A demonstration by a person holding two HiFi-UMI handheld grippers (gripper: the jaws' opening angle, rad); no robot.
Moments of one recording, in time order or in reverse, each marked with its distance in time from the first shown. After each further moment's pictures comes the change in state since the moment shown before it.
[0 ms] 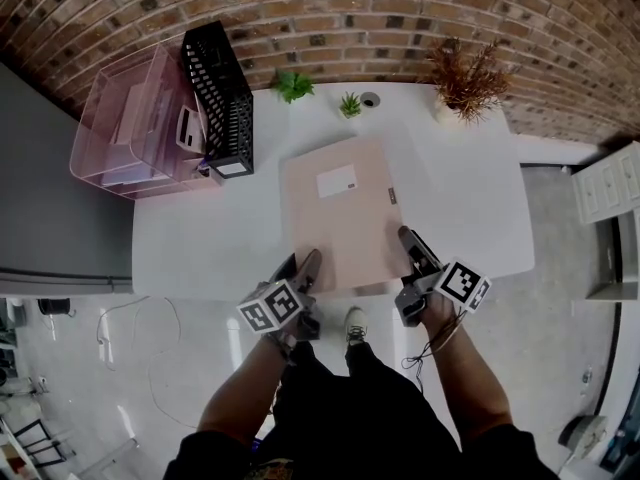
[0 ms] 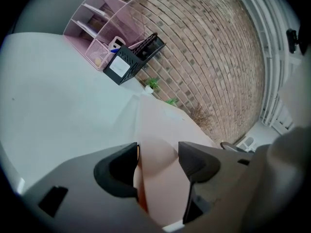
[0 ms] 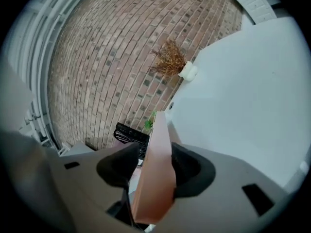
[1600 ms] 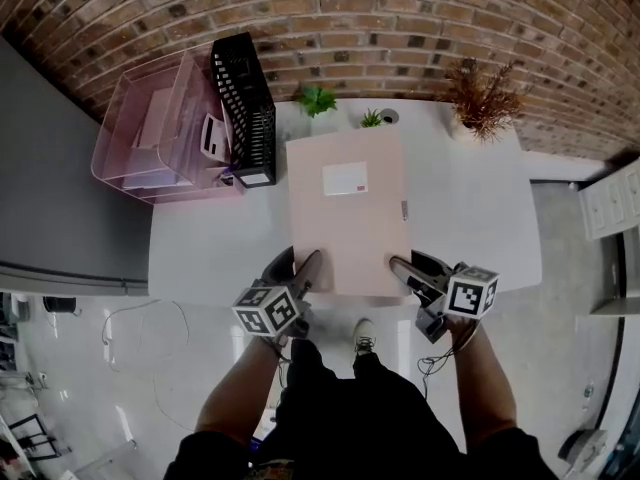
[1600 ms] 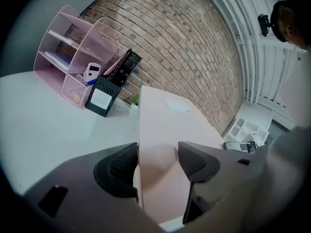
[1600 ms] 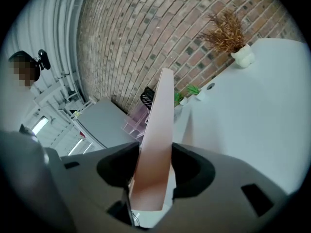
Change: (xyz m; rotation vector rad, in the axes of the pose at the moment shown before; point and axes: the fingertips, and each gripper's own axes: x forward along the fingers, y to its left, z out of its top) left arm -0.023 -0.011 0.063 0.287 -0.057 -0.100; right arm 0.010 0.071 -0.050 -0.419 0.370 0.269
